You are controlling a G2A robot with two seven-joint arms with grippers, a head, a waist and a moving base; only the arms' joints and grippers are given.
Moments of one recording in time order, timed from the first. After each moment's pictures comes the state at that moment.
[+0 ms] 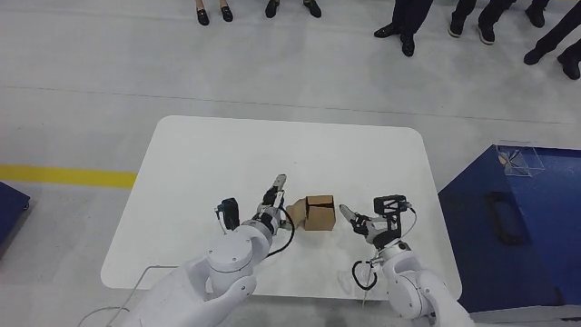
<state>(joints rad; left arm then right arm) 0.93 -1.14 -0.62 -1.77 -1.03 0.37 0.62 -1.53 -1.18 1.31 -1.73 -1.03 0.06 0.10</state>
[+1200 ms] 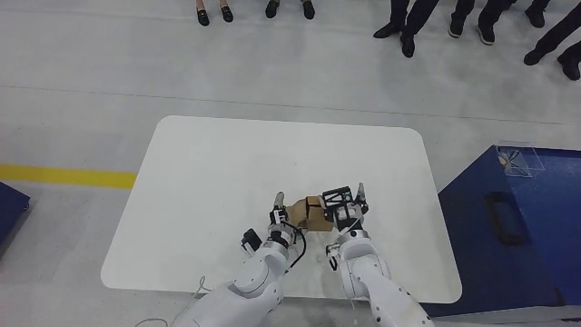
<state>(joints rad) 1.00 -1.39 -0.55 -1.22 -1.15 -0.26 0.40 -1.24 -1.30 0.99 -1.40 -1.46 0.44 0.10</state>
